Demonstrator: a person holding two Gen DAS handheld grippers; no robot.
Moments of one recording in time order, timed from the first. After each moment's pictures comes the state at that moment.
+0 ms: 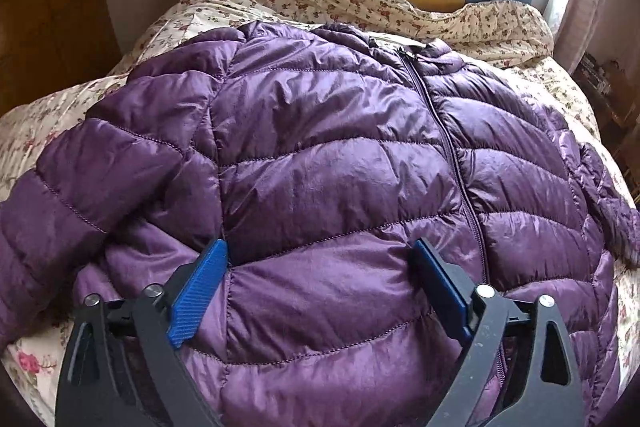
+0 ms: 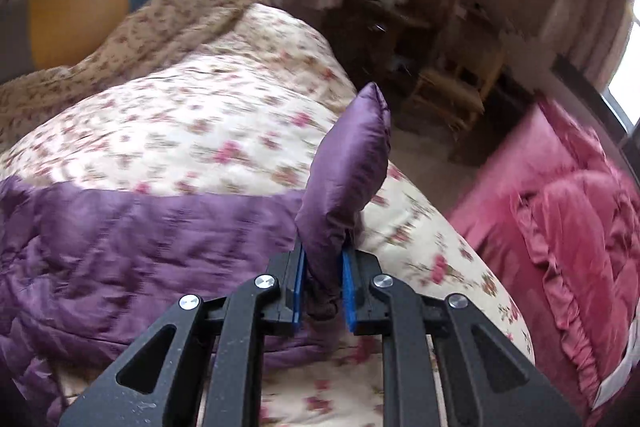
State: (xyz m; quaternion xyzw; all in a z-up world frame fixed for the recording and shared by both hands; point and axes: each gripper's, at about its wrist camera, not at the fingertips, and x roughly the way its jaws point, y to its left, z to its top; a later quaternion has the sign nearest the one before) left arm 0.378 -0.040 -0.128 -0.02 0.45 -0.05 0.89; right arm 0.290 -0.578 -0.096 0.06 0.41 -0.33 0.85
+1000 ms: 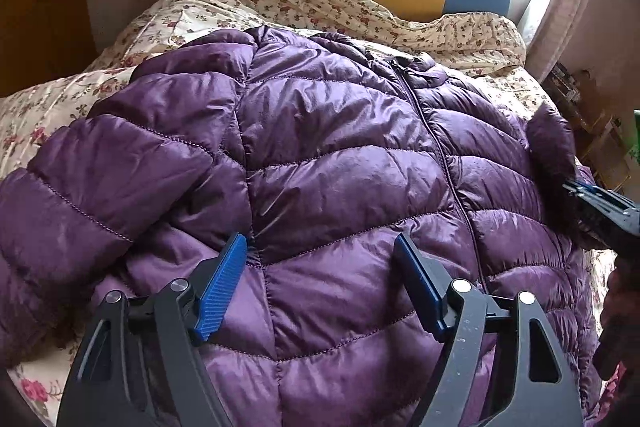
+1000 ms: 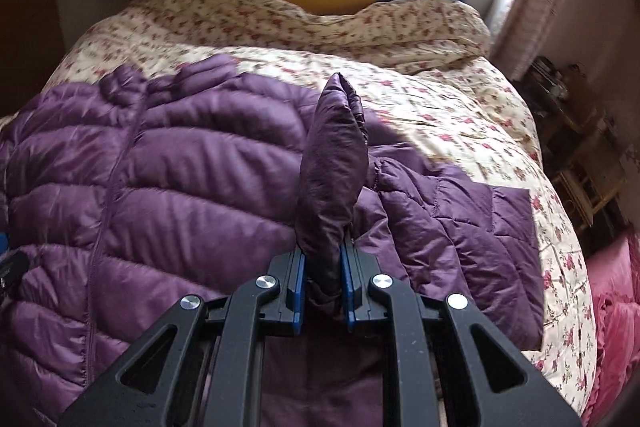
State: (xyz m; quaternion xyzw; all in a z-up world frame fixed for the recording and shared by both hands) left arm 0.373 -0.006 -0.121 -0.06 0.45 -0.11 0.89; right arm 0.373 -0.278 -0.135 -0.07 0.42 -0.08 0.90
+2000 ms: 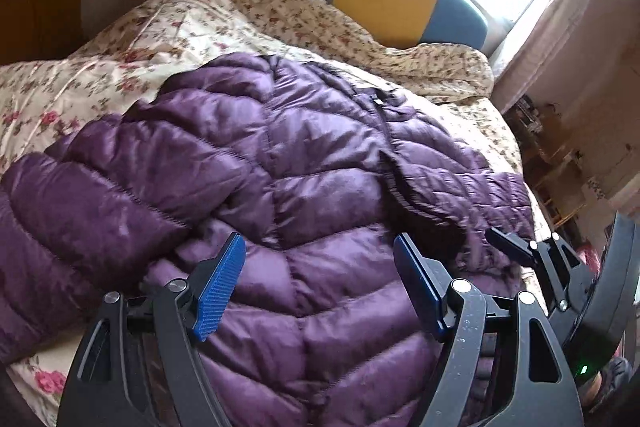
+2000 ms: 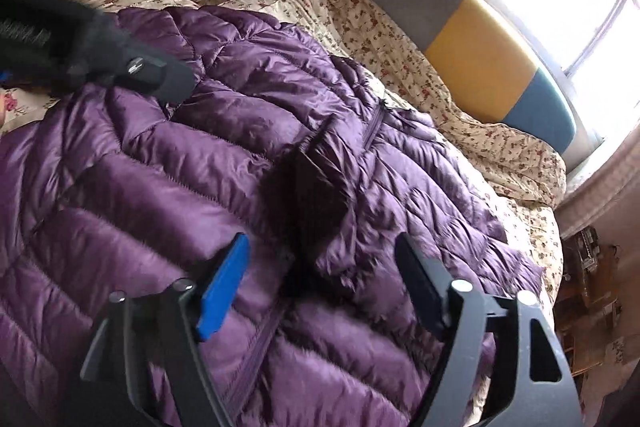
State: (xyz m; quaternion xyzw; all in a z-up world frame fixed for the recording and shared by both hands) left arm 0.351 0.035 -0.081 -0.14 0.43 -0.17 0.87; right arm 0.290 -0.132 -0.154 -0.29 0.35 0.10 0.88
